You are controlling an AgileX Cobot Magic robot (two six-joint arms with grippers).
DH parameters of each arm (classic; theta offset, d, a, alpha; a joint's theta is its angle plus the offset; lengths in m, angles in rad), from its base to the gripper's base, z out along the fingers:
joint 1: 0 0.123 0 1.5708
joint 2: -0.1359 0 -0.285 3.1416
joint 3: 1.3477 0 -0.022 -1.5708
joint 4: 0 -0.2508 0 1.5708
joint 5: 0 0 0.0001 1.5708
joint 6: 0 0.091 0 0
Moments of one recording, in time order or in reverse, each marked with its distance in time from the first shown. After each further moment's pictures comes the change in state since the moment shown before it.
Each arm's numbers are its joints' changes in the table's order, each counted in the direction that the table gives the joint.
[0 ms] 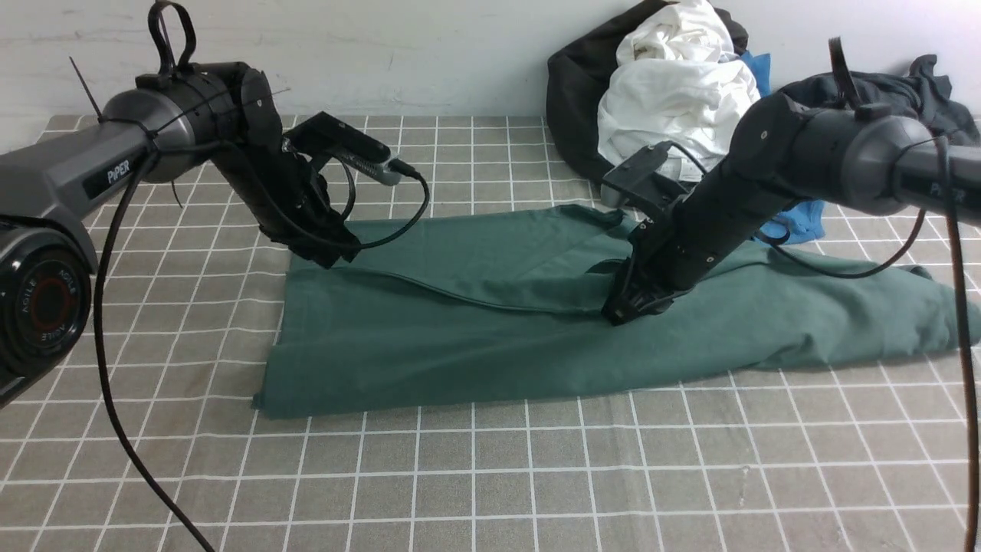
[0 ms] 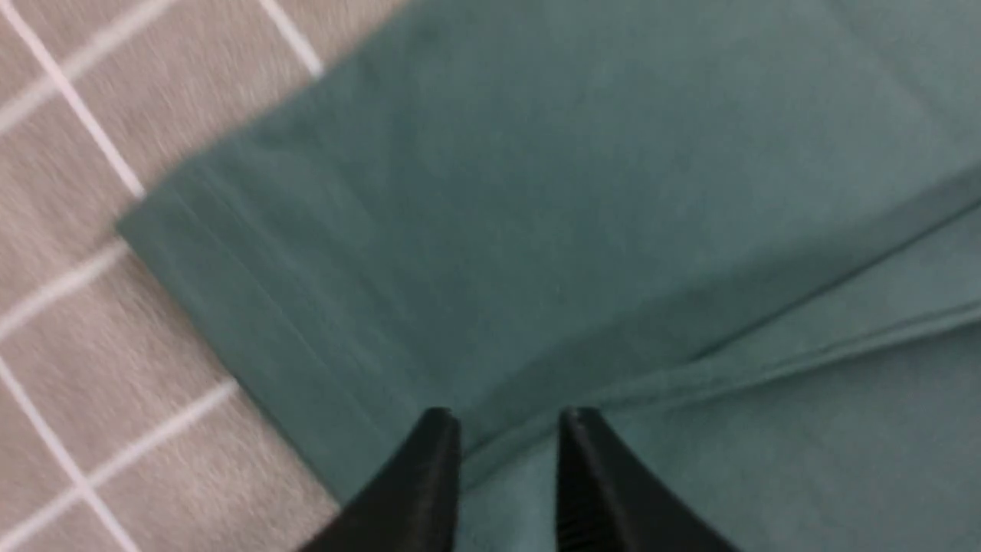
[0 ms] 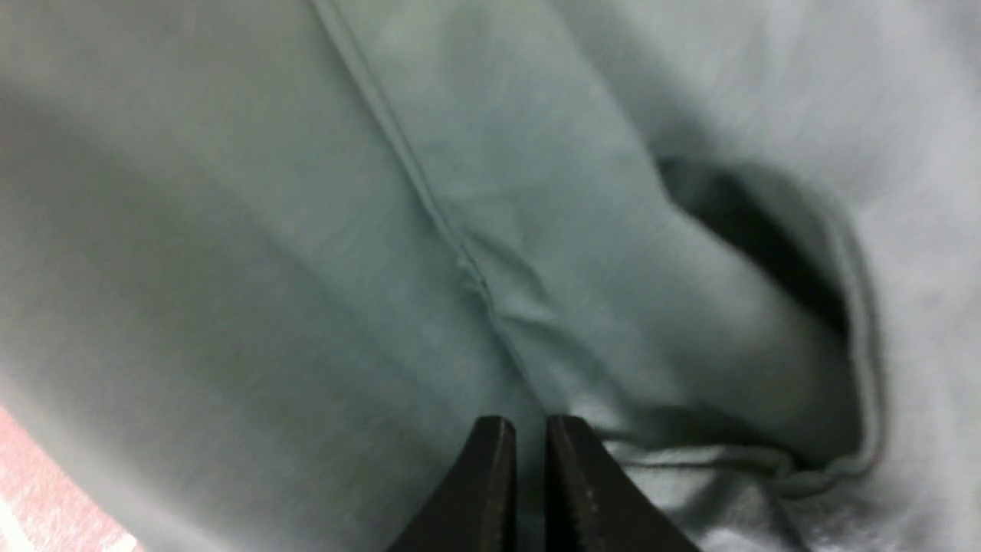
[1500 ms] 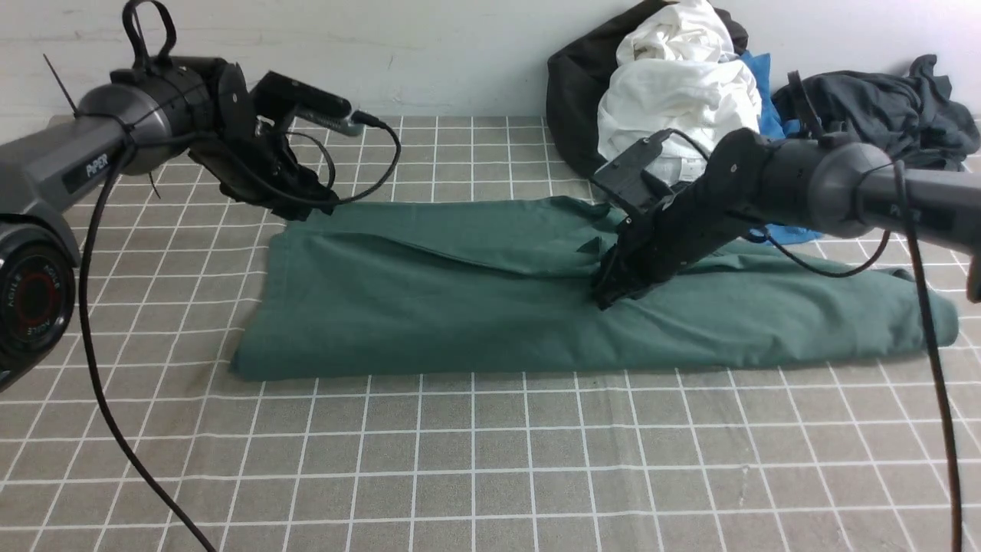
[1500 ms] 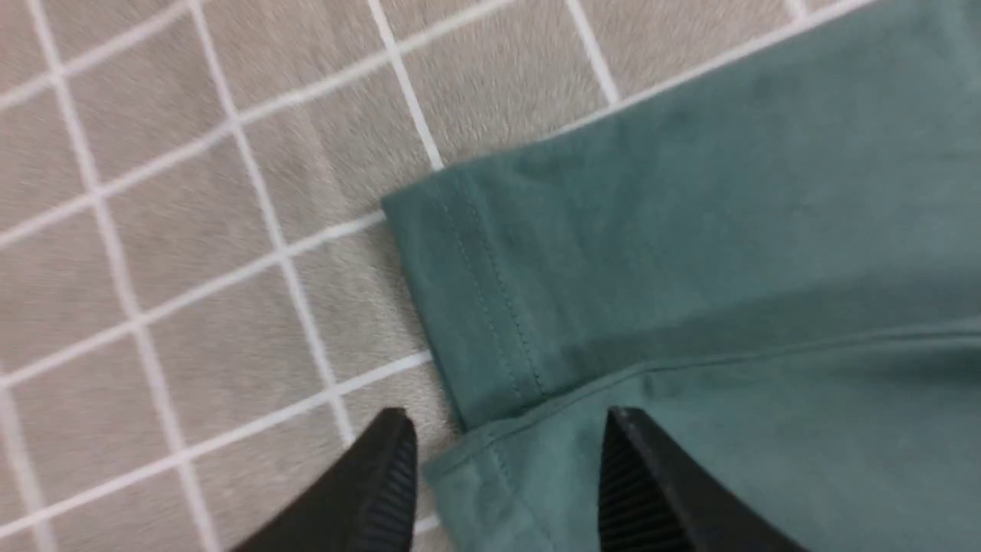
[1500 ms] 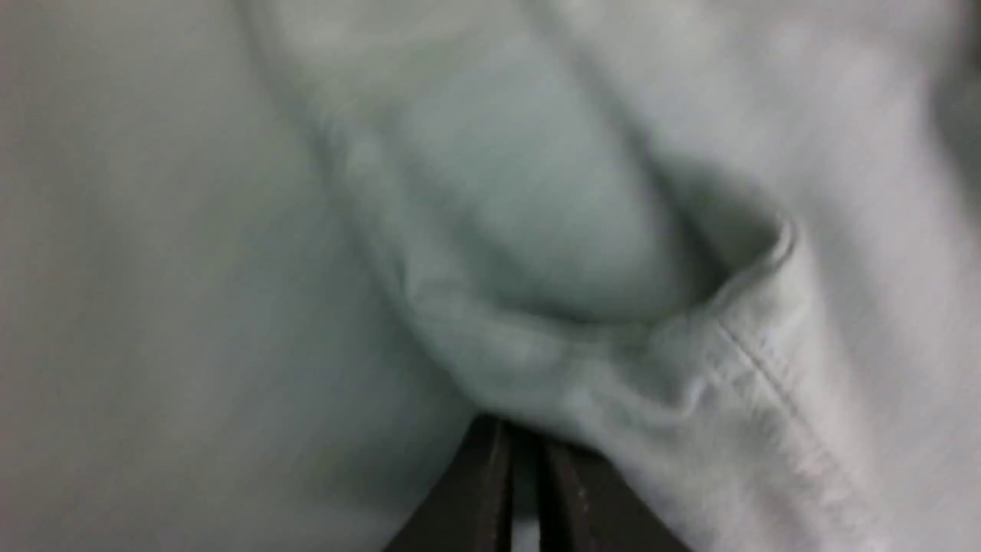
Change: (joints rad) right arm 0.025 -0.065 0.000 0.047 -0.371 0.044; left arm 0.038 0.028 -0.051 -0.112 -0.159 -0.235
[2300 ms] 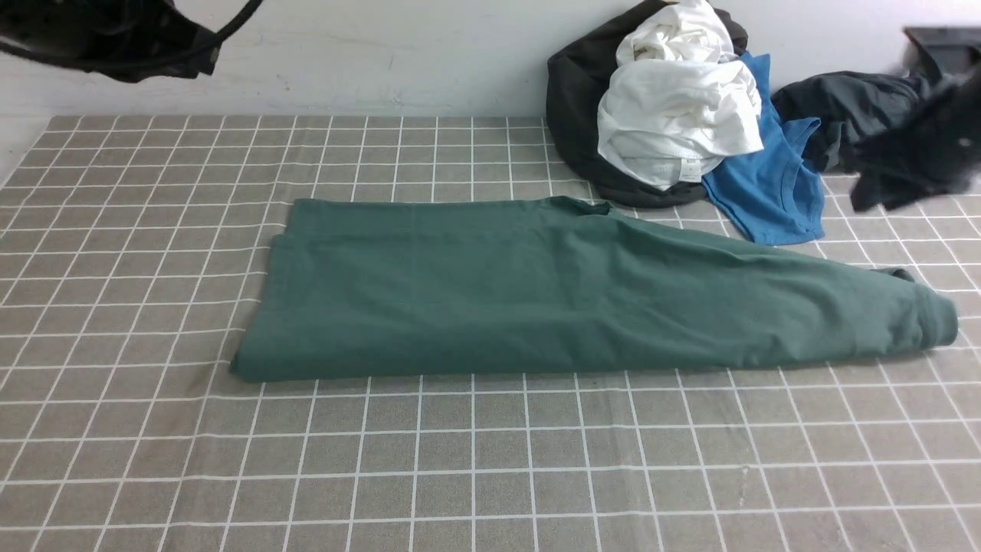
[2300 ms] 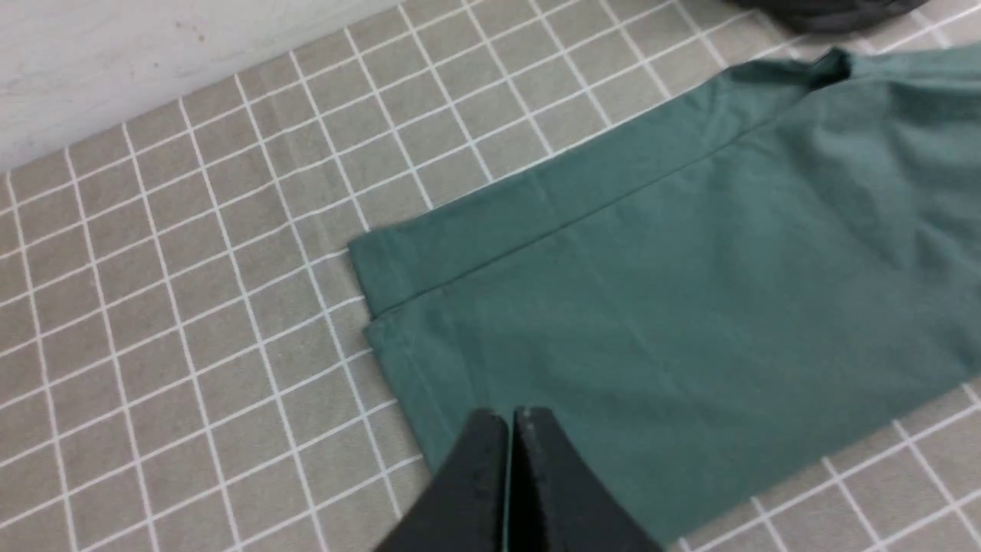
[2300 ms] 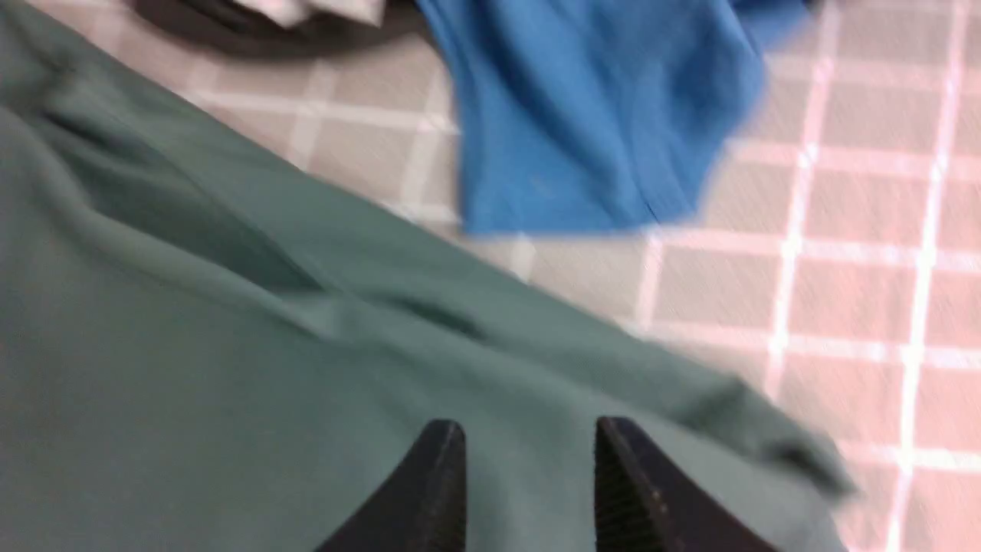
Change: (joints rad) right arm -0.429 0.245 -0.024 0.264 0.425 0.597; left arm 0.002 0.891 0.497 0.237 0.129 0.120
